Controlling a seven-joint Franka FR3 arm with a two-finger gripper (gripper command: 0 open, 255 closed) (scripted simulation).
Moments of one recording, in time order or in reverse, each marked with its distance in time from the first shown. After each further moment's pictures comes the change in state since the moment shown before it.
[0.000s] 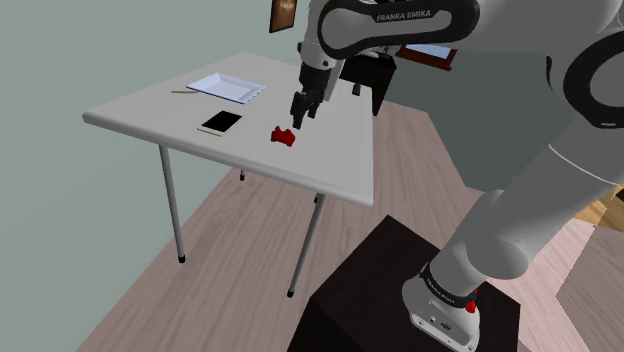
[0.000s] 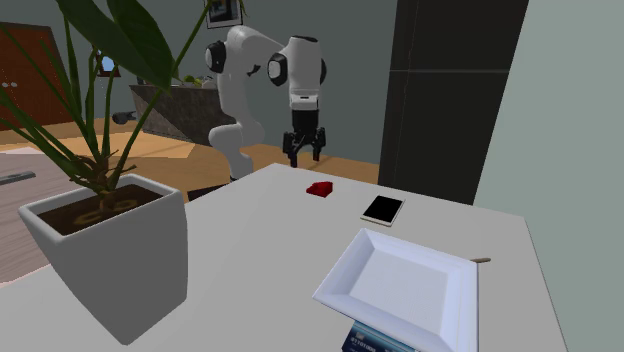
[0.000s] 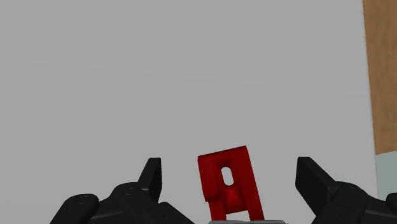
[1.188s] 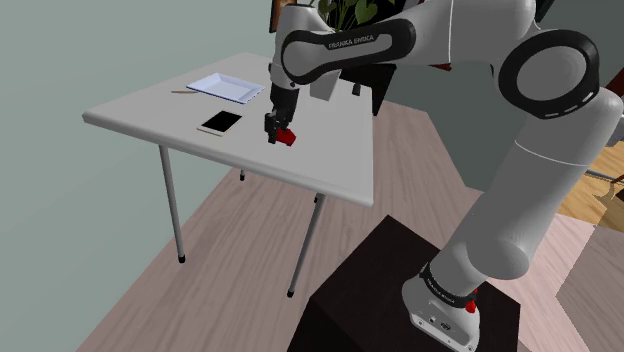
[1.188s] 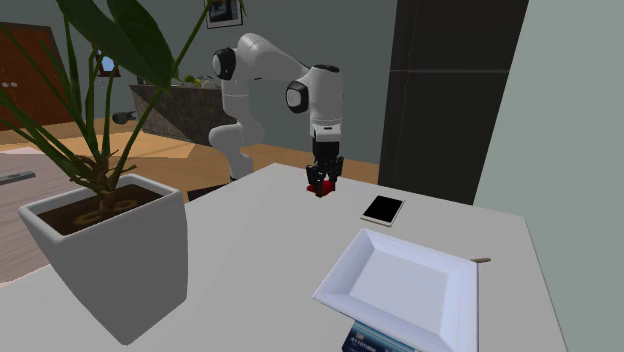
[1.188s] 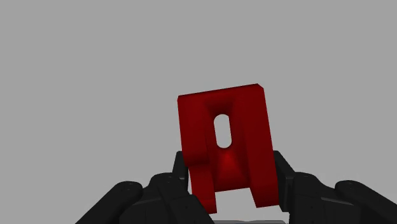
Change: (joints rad) arm 0.020 0.243 0.019 0.118 0.000 0.127 0.003
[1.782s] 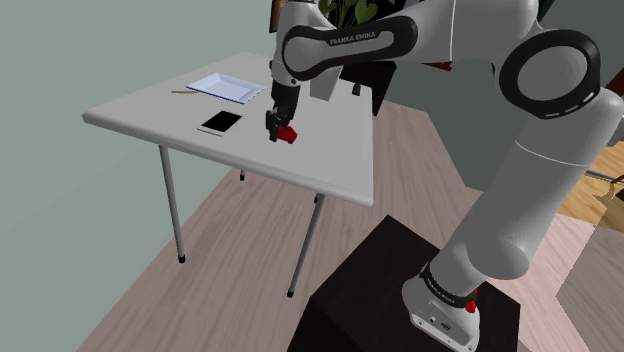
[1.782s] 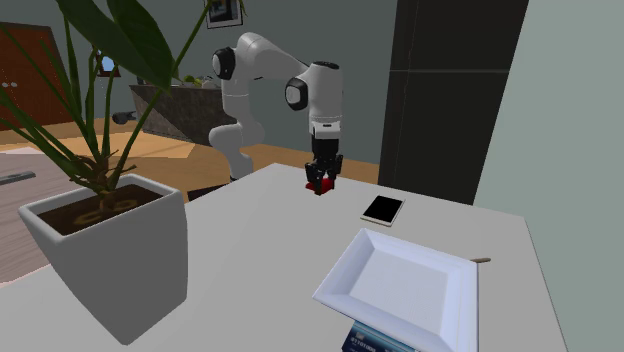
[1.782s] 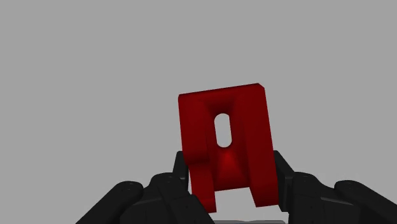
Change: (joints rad) arm -0.002 -0.004 -0.002 0.015 -0.002 -0.024 0.000
